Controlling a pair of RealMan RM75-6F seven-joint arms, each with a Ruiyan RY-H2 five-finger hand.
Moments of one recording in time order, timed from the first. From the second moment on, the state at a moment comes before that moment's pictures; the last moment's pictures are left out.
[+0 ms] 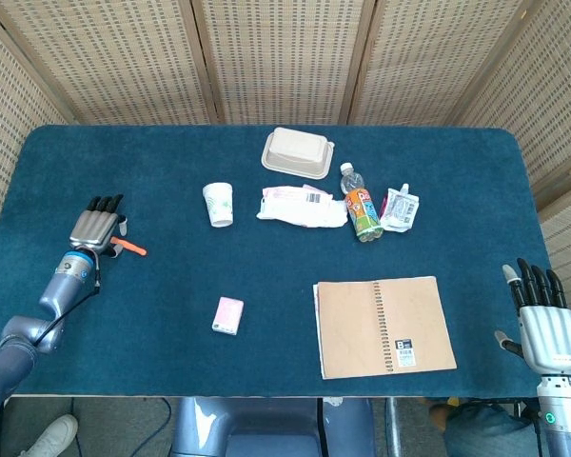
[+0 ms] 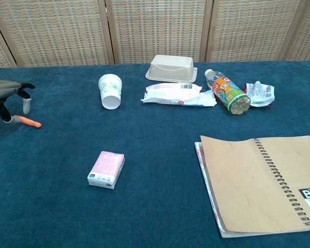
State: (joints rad) left arm -0.75 -1.71 -0.12 -0.50 1.37 0.61 -0.18; right arm 0.09 -1.20 0.11 -1.56 -1.45 1.48 -0.22
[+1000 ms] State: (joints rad) left arm -0.75 -1.73 -0.11 -0.45 1.35 0.59 -0.19; right arm 0.10 -1.20 0.10 -1.55 -1.44 1.48 -0.22
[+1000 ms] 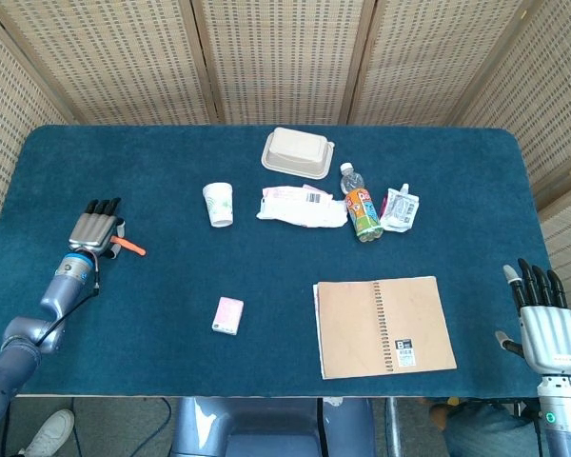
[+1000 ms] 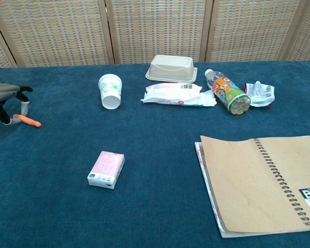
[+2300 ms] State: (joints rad) left arm -0.75 -1.72 -0.12 -0.48 1.32 0.59 -0.13; right arm 0.10 -1.19 0.10 -1.56 -1.45 1.48 -0.21
